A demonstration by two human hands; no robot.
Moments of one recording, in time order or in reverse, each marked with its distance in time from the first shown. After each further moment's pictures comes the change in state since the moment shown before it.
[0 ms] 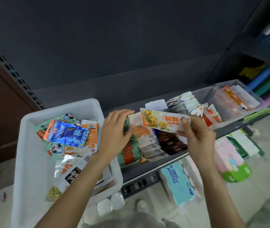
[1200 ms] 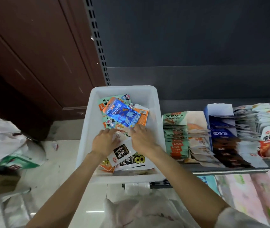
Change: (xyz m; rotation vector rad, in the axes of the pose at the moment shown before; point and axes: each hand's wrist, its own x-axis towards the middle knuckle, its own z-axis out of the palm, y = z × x) left_hand -0.130 -0.160 -0.052 0.353 -0.358 -0.668; right_hand -0.066 0.019 0.264 -1.015 -1.094 -0.531
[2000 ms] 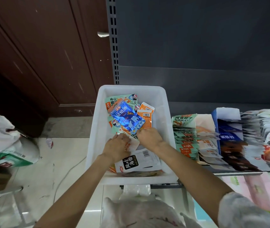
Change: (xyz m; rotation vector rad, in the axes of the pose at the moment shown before) left_hand 0.001 -0.006 0.020 0.050 -0.206 0.189; right_hand 0.025 0.001 0.007 -0.369 -0.043 -0.095
